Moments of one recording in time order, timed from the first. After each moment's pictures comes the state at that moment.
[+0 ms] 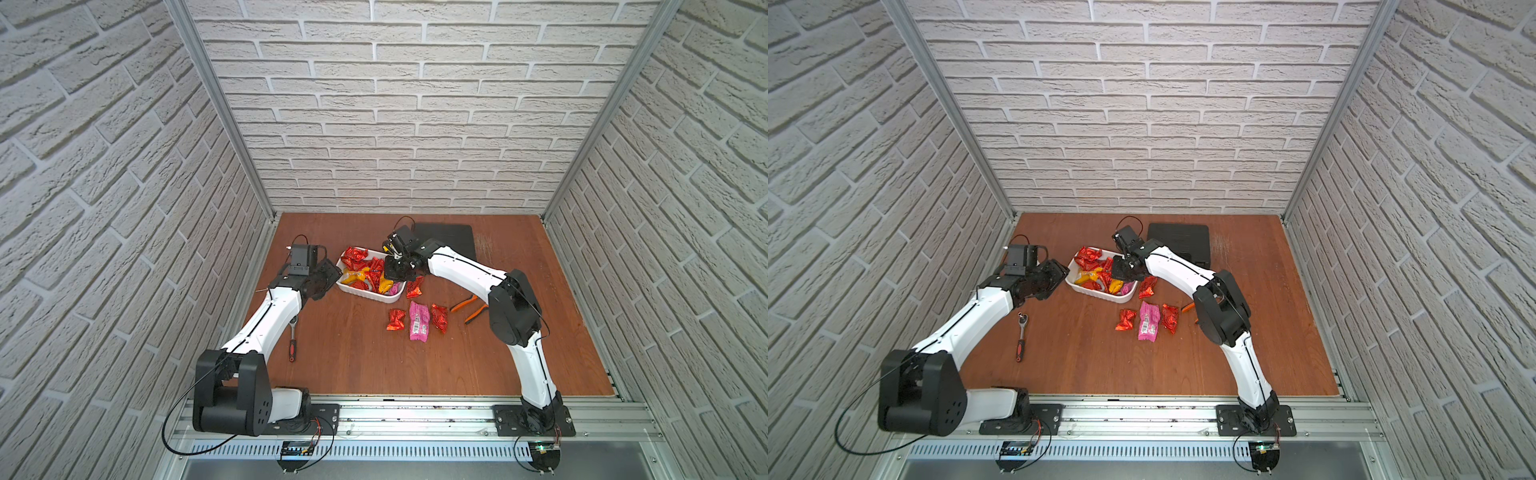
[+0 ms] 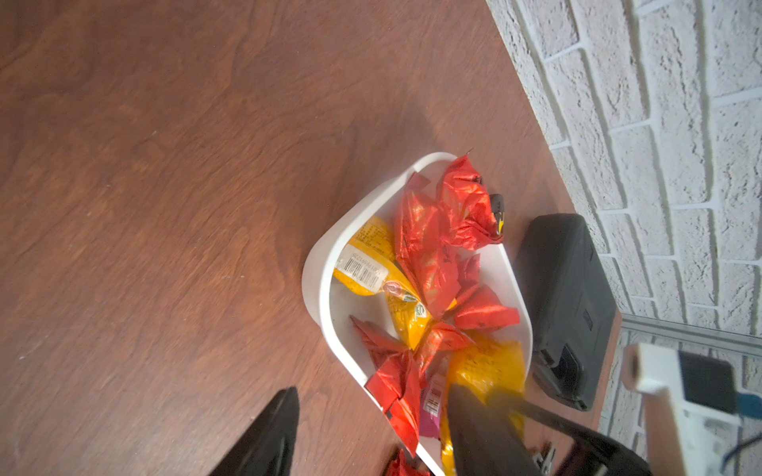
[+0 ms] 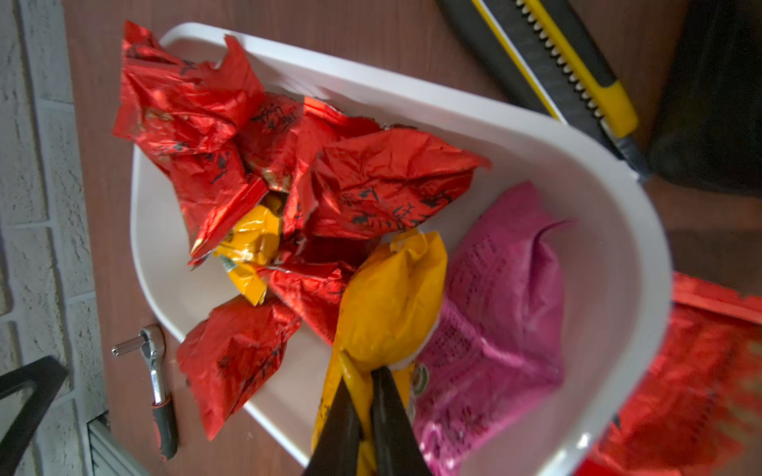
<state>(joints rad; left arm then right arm) -0.10 1.32 0.90 -0.42 0.16 -0.87 0.65 2.16 1.84 -0.71 -0.14 0.75</state>
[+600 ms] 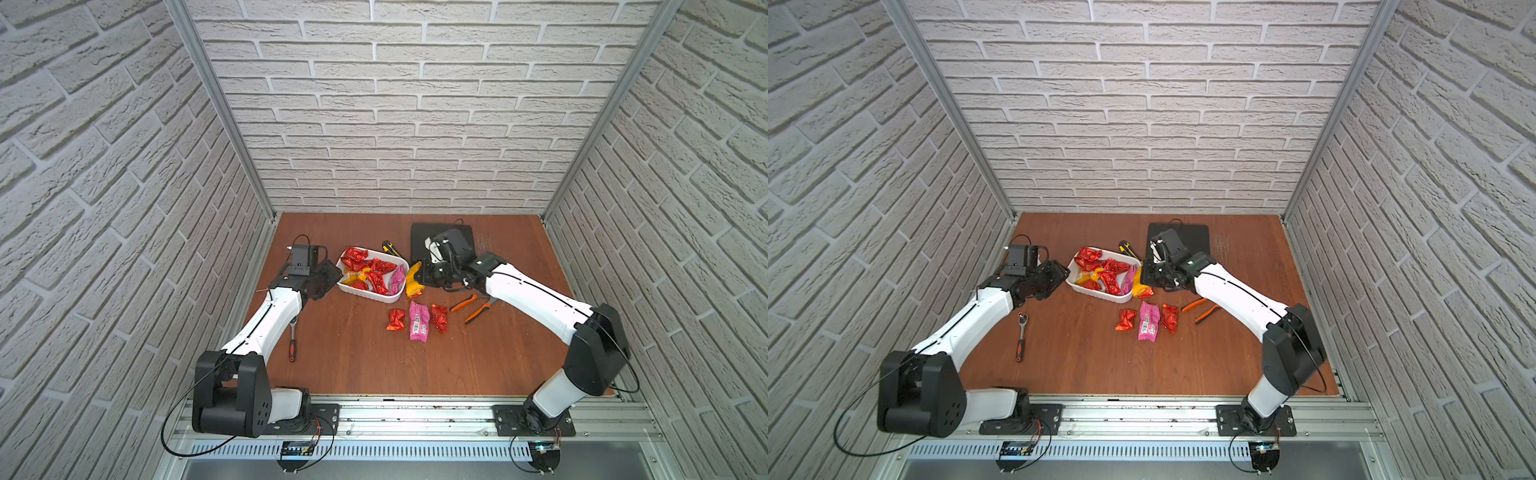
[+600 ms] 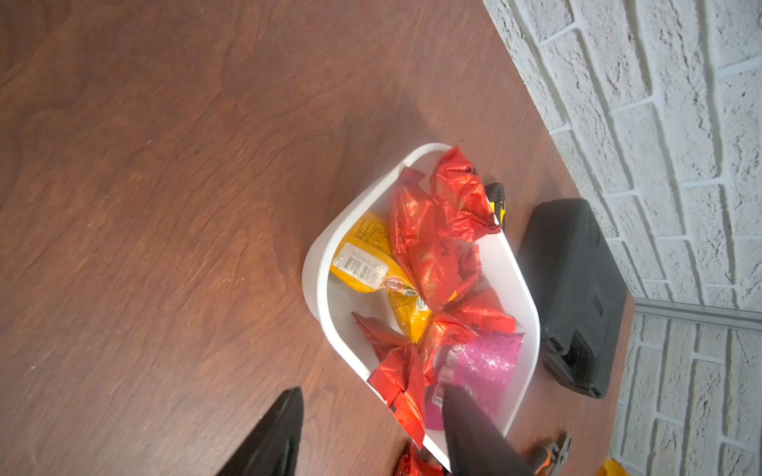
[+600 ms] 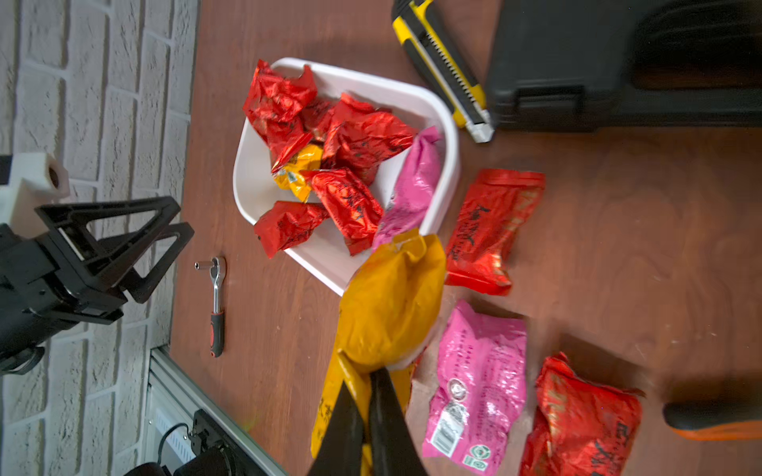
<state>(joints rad) -0.12 1.32 0.90 -0.43 0.17 -0.81 0.53 1.58 1.26 -0.54 -0.21 0.69</state>
